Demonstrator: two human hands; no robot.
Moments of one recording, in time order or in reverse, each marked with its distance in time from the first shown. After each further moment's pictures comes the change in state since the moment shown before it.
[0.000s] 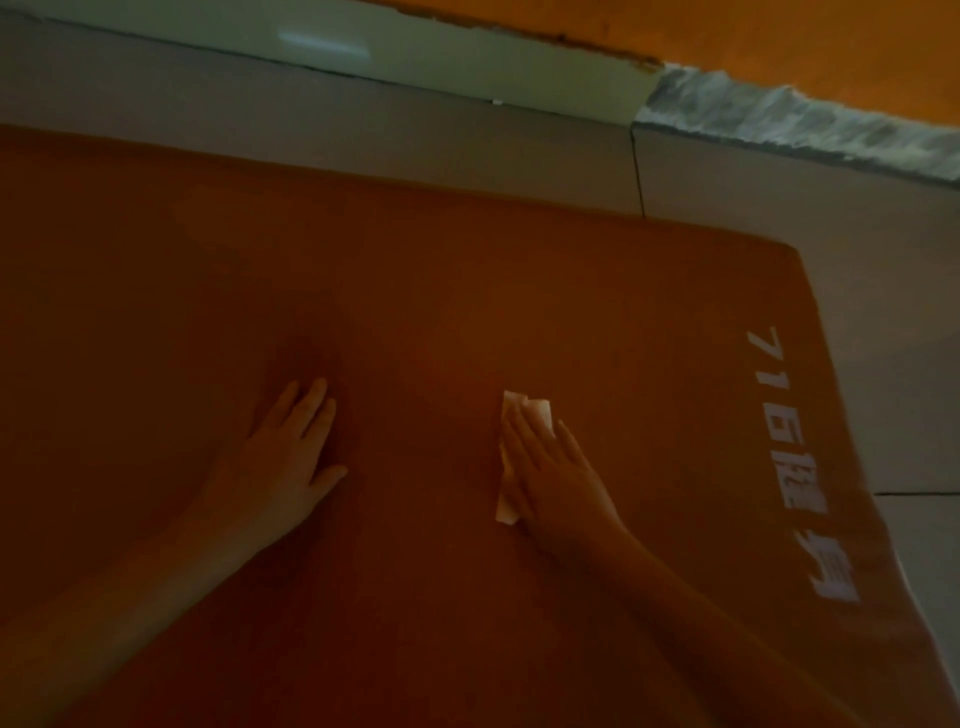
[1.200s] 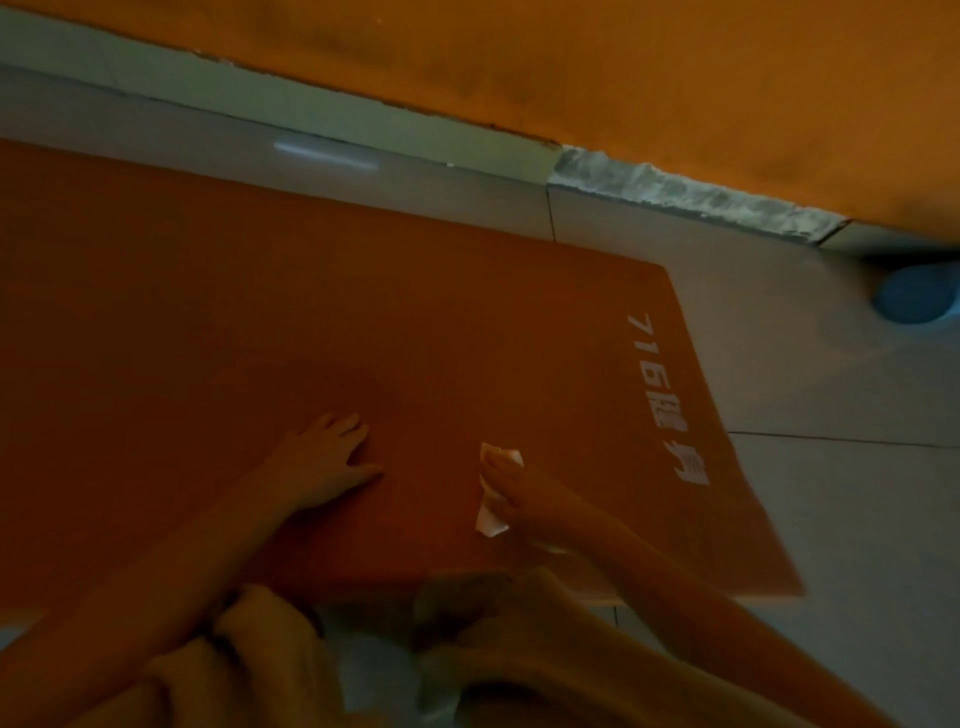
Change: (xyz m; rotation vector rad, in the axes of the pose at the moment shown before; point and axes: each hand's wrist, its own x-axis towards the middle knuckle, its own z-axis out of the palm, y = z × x) left_hand -0.105 0.080 0.012 -0.180 -0.217 0.080; right_hand -0.144 -0.032 -0.056 0.319 -0.356 0.029
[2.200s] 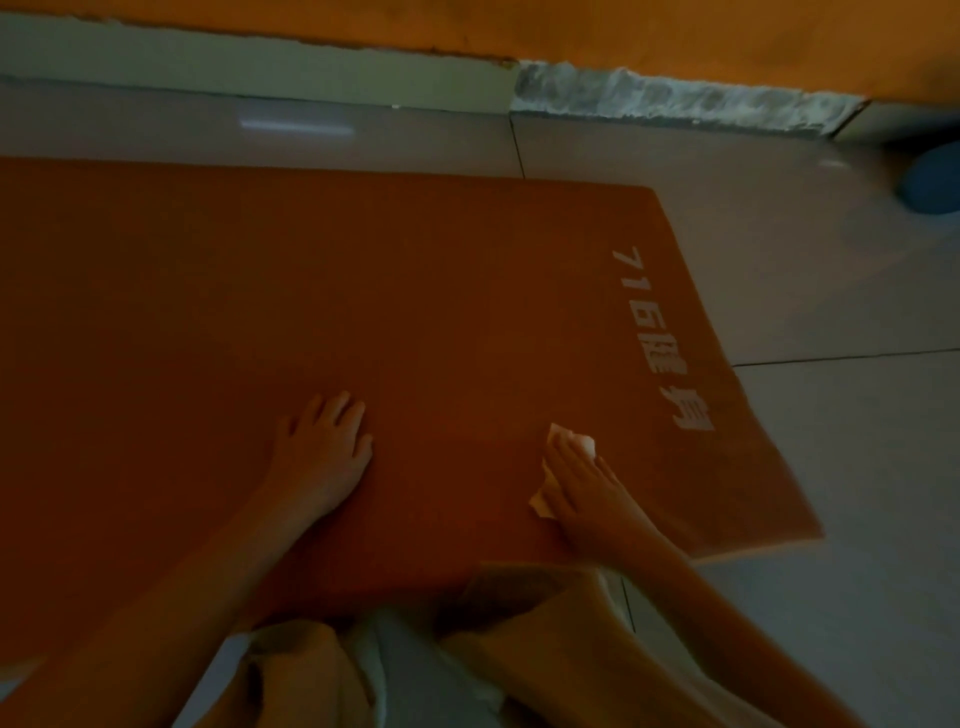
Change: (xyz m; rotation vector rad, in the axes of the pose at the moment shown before) left_hand 0.024 0.051 0.014 -0.013 0.193 -0.085; right_hand -0.052 0.056 0.038 0.098 0.082 0.279
